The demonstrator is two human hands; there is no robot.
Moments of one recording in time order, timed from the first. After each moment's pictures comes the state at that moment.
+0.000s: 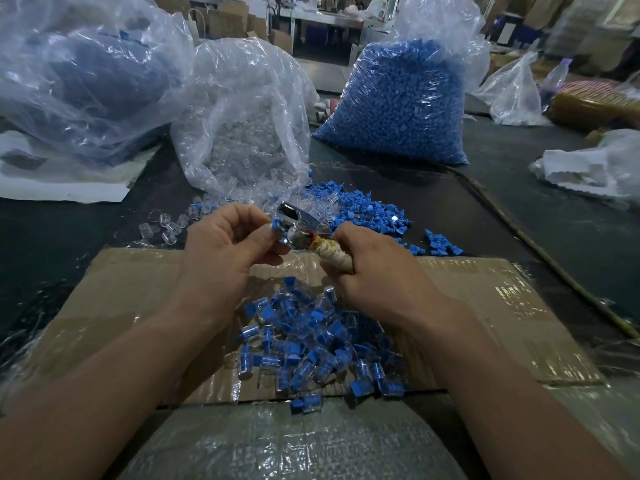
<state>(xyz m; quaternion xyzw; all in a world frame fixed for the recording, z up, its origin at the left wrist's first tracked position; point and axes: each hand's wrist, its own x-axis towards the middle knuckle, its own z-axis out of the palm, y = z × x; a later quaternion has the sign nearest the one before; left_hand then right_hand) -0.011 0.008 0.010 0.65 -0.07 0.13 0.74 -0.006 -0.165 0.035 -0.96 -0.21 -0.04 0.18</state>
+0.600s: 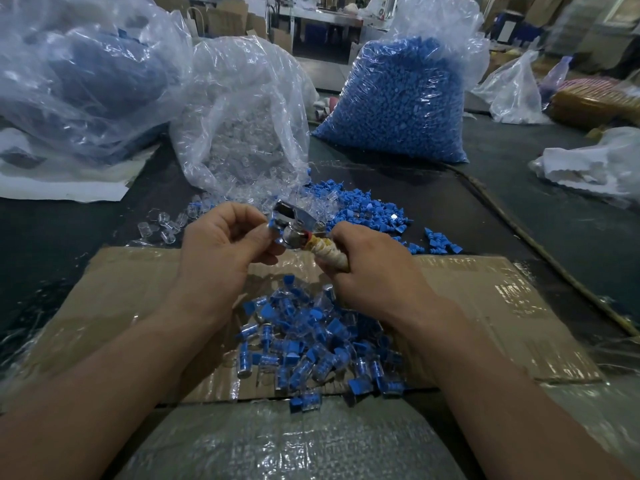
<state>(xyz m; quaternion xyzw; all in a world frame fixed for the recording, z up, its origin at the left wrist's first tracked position) -0.018 0.004 0.019 0.69 -0.04 0.14 0.71 -0.003 -0.162 0.029 -0.96 -0.21 -0.07 0.18</state>
